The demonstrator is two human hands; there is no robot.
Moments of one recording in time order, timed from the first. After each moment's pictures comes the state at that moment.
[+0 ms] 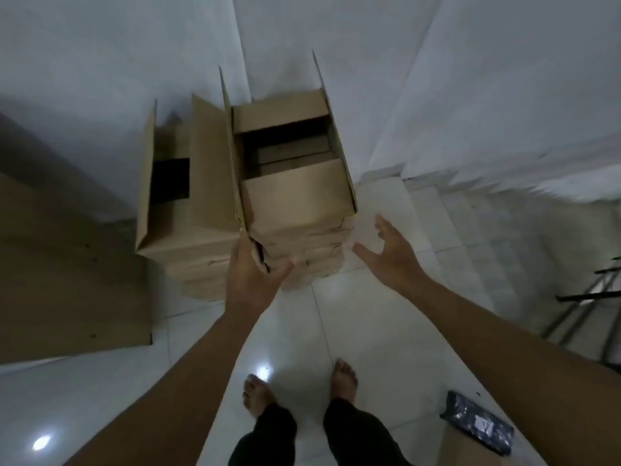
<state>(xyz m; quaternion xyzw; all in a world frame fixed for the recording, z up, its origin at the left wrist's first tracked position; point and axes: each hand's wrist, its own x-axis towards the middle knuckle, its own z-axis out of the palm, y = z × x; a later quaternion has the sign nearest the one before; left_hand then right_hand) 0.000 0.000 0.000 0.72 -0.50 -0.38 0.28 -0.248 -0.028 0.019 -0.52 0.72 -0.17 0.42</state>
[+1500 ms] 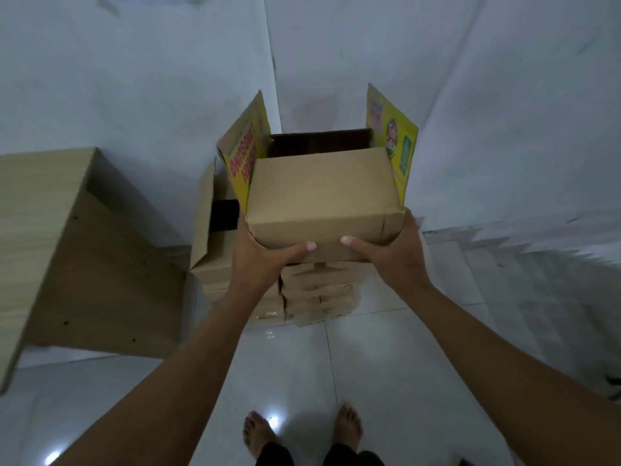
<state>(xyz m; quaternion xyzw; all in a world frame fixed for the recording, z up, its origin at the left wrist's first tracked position) -0.011 -0.021 0.133 0.63 -0.47 -0.35 0.51 -0.242 -0.045 0.143 -0.53 0.59 -0.45 0.39</state>
